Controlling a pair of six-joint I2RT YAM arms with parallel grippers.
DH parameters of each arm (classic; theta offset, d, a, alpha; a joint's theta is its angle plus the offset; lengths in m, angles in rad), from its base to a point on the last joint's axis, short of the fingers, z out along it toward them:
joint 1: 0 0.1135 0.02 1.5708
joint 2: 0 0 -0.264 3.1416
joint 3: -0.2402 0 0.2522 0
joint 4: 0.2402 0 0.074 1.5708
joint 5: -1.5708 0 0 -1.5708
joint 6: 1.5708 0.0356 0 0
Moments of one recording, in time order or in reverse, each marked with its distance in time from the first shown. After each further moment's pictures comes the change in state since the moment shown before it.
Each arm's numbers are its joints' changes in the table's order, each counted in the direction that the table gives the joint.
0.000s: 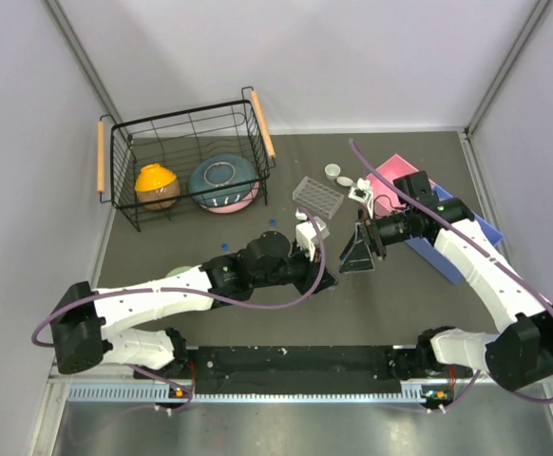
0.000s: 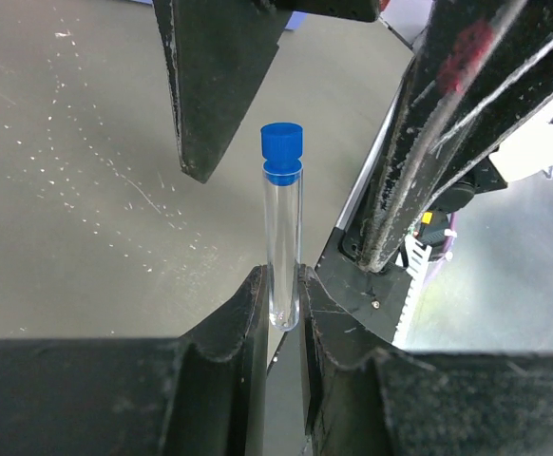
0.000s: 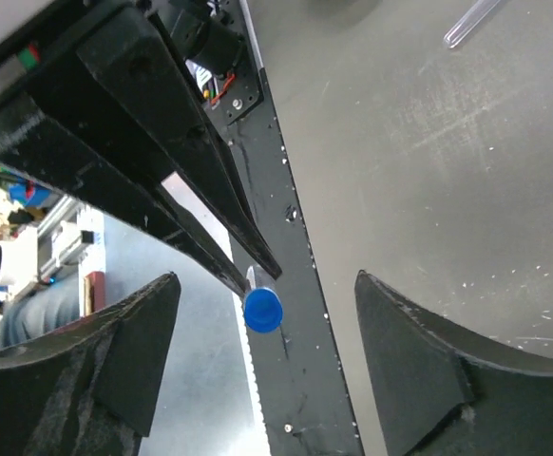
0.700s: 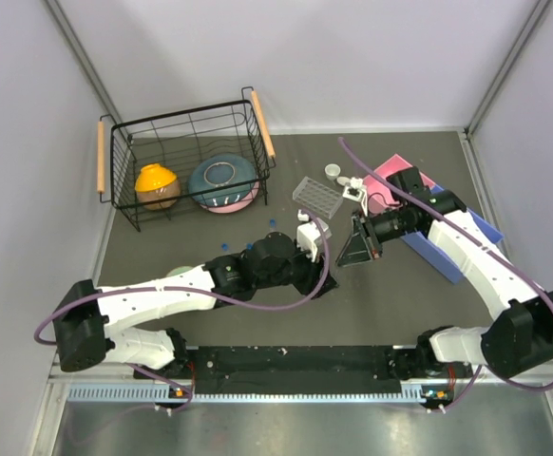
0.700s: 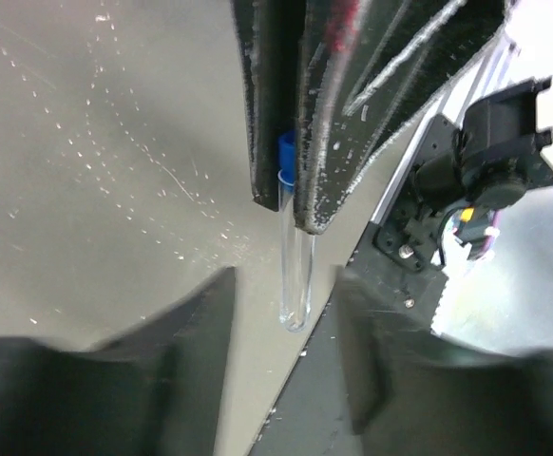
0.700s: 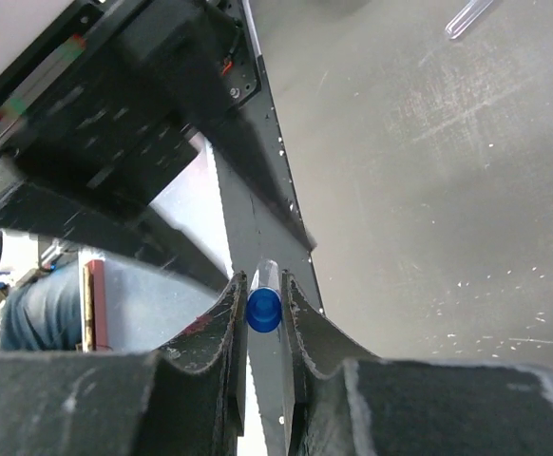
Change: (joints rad) left arm -0.011 -0.026 -0.017 0.056 0.060 0.042; right arm 0.019 -0.073 -0.045 0.049 -0.010 -0.046
